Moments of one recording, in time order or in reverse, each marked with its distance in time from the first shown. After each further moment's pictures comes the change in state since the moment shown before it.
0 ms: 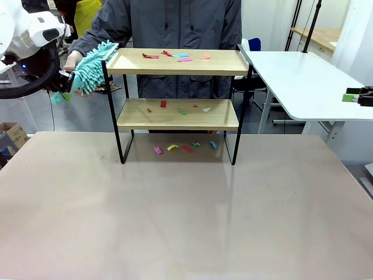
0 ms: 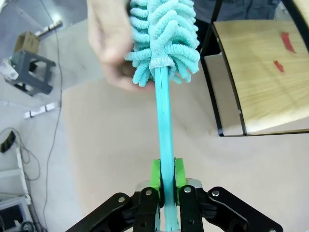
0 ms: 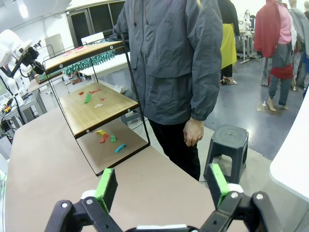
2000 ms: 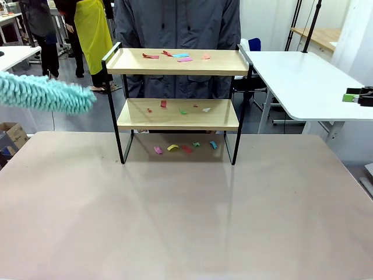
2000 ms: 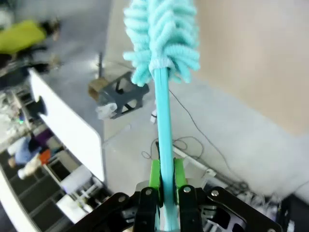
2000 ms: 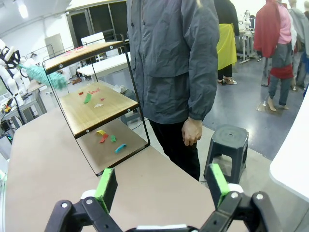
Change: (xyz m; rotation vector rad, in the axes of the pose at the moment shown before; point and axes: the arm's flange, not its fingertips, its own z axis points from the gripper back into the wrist) left arm -0.105 0.118 0.158 0.294 0.271 -1.158; right arm 0.000 0.000 0.000 0.000 0.000 -0.001
